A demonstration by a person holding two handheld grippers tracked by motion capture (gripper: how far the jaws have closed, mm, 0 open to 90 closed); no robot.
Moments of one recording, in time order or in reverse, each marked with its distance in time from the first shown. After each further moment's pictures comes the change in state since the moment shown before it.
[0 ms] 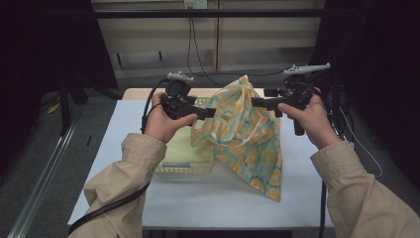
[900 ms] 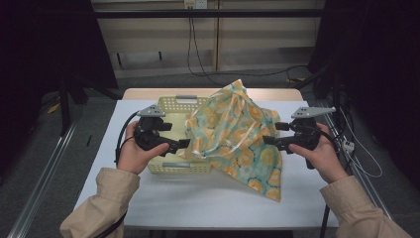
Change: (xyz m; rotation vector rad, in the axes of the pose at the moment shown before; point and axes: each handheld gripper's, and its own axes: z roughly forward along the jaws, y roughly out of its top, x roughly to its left) left arm 0.022 -0.094 -0.032 0.008 -0.022 0.042; right arm -0.001 -0.099 -0.013 0.063 -0.020 -0.055
